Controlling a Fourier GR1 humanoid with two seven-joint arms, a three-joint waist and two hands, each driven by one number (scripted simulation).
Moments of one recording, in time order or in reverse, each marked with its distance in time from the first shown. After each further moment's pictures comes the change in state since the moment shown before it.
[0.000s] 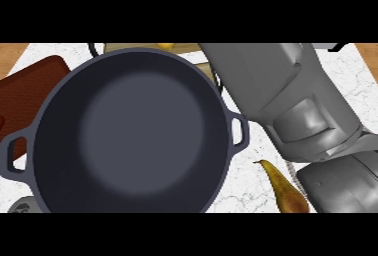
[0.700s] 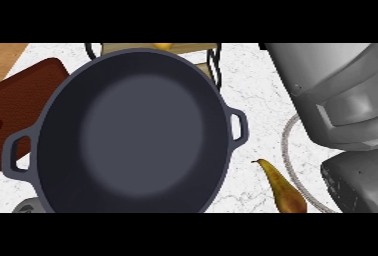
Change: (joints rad) left arm 0.010 -0.020 0.003 0.010 -0.021 0.006 -0.030; right arm -0.011 -0.078 -0.169 -0.056 -0.116 -0.211 -0.027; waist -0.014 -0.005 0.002
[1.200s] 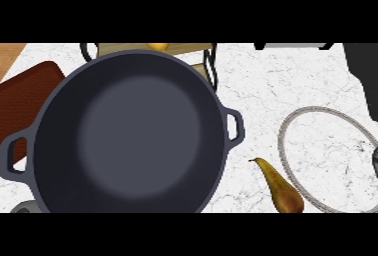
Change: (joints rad) left arm 0.016 0.001 0.016 -0.017 0.002 0.003 0.022; right arm 0.106 -0.174 -0.066 -0.076 -0.039 -0.038 0.034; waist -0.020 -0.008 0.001
